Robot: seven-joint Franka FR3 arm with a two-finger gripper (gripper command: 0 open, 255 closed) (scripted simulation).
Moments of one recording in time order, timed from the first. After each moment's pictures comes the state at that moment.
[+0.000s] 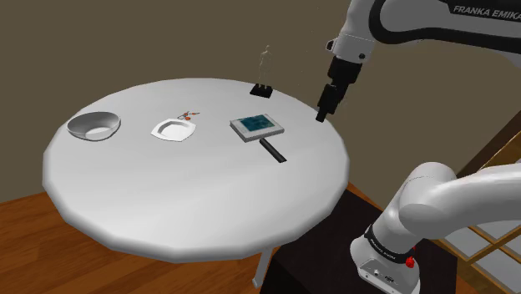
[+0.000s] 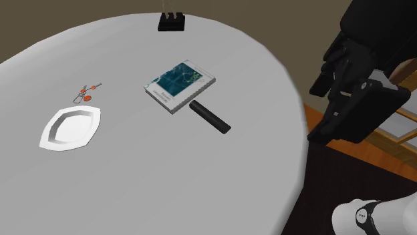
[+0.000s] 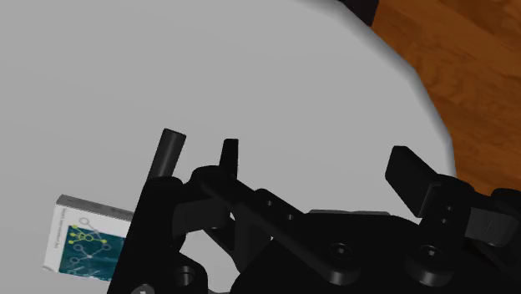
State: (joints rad) arm 0.00 -0.75 0.01 -2.37 0.10 1.62 -0.10
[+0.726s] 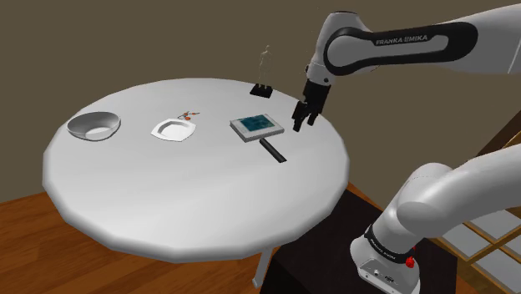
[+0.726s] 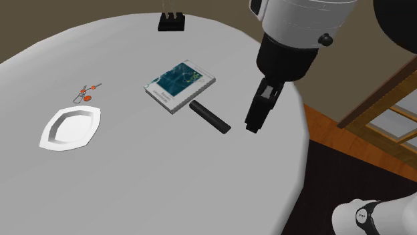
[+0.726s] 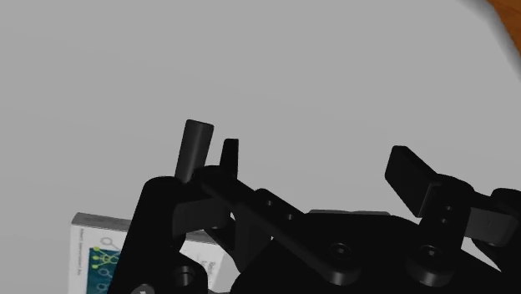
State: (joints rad) arm -0.05 -0.52 -0.02 -2.43 0.09 1.91 -0.07
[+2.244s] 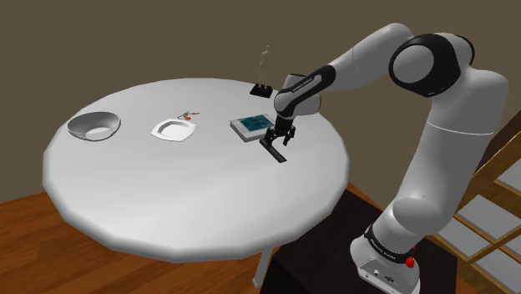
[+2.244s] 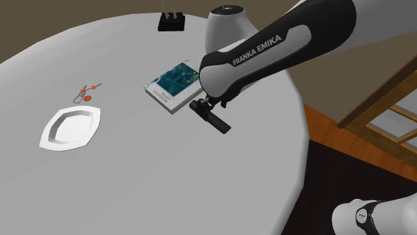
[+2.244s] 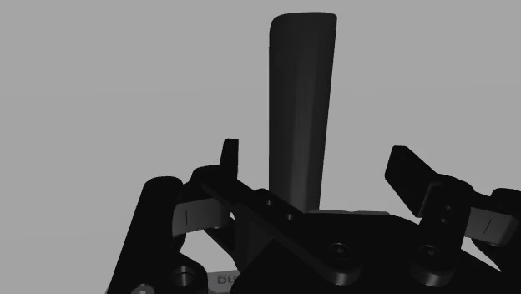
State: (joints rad) arm -0.15 0.25 -0.09 -2.19 0.16 2.43 -0.01
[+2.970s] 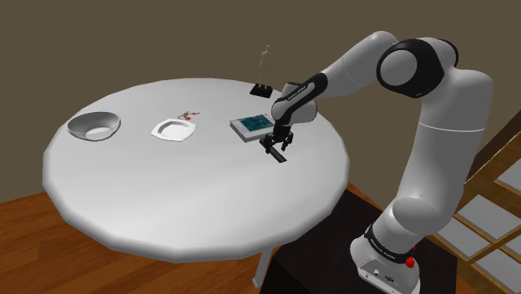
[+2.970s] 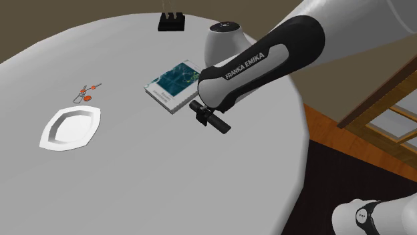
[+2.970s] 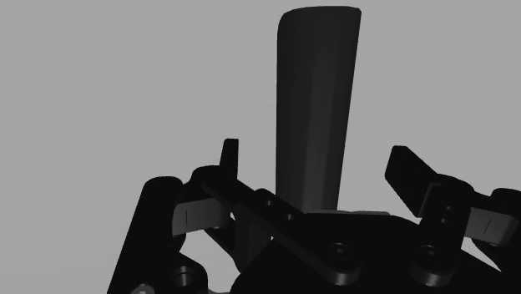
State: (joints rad) arm -0.15 0.33 -0.08 -2.19 0.18 2.51 -0.03
